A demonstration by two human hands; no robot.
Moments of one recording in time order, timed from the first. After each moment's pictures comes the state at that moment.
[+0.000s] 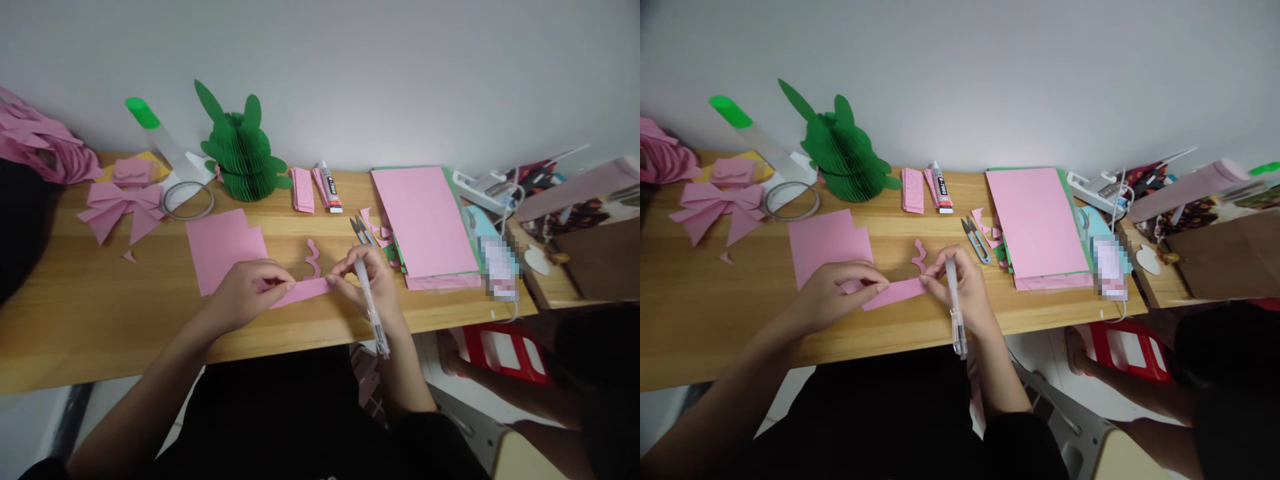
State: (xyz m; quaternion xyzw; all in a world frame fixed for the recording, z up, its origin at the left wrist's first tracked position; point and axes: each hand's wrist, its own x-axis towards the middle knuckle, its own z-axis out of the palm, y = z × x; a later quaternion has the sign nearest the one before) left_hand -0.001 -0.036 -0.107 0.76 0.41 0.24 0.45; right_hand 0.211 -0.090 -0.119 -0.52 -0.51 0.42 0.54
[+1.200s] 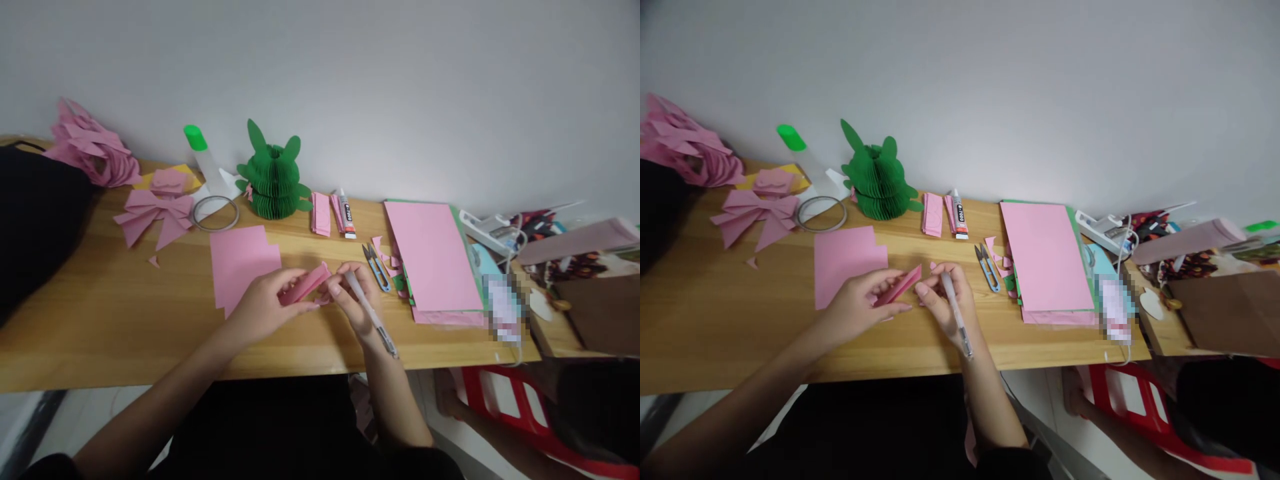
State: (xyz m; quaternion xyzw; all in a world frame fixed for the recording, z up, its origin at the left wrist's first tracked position) left_hand 0.003 -0.037 -0.130 0.65 0.46 0.31 0.52; right_hand 0.184 -0.067 -0.125 -0.49 -0.47 0.49 0.54
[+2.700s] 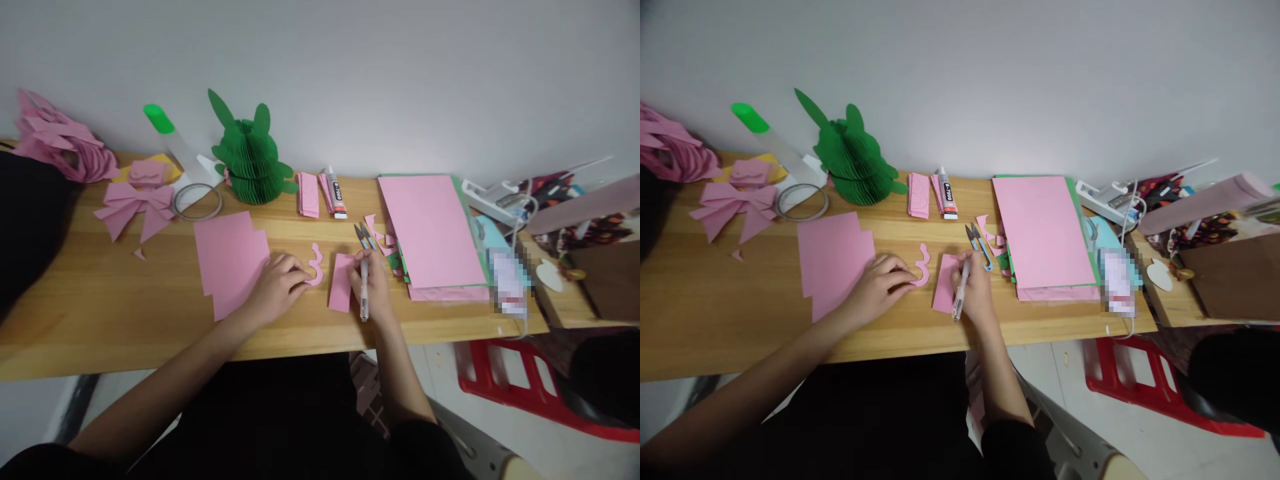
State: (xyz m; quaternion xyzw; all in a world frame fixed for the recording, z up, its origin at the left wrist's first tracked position) left_hand 0.028 -0.032 -0.178 0.86 0.38 0.23 0.25; right_hand 0.238 -0.078 -0.162 -0.66 -0.53 0.28 0.45
